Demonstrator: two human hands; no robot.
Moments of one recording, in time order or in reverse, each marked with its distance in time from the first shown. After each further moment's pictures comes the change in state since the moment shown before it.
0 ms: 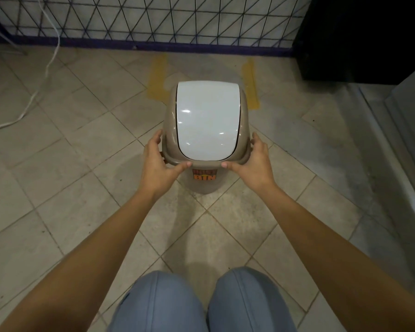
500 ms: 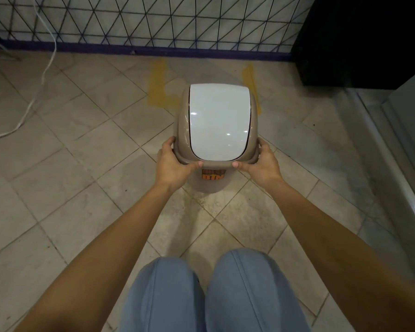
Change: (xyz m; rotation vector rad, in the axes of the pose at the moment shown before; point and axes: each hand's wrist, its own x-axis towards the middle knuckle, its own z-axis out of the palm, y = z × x) left_hand 0.048 -0.004 0.000 -0.044 -0.060 -0.210; right_hand 0.028 -0.012 0.007 0.093 -0.024 0.108
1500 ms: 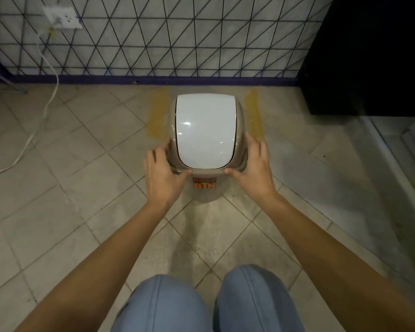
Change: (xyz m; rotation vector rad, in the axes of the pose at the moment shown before) left_hand 0.083 0.051 0.020 0.381 0.294 0.286; right_hand 0.113 -0.026 -0.001 -0.281 0.104 -0.355
